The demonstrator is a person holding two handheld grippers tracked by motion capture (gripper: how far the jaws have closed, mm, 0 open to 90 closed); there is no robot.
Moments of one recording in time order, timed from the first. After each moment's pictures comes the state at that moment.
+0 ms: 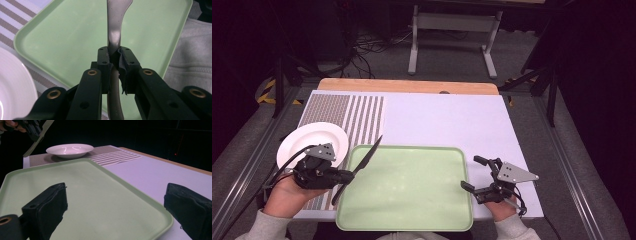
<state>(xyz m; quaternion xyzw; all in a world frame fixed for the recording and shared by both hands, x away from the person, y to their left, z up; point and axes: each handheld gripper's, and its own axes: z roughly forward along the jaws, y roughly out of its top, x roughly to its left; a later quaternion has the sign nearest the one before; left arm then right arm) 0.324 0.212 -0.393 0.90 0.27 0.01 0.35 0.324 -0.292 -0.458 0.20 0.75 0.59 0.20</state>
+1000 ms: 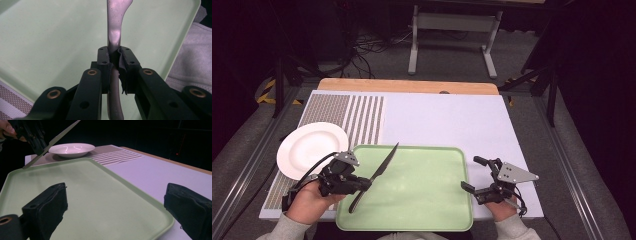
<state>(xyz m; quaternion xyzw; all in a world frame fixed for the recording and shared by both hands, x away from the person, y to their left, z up) 0.326 0.168 -0.417 0.89 0.32 -0.03 0.32 0.324 -0.293 -0.459 0.20 0.75 0.59 0.20</state>
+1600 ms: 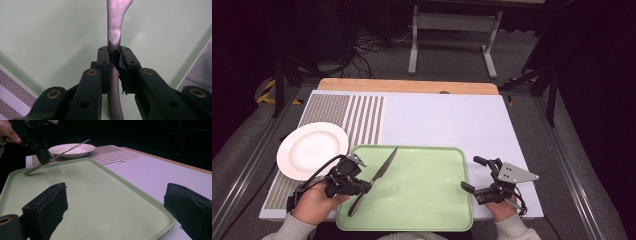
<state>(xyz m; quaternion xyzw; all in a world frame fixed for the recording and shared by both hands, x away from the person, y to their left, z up) 0.331 0.155 -0.431 0.90 0.36 -0.02 0.25 0.323 -0.293 -0.459 0.20 0.75 0.59 0.20</state>
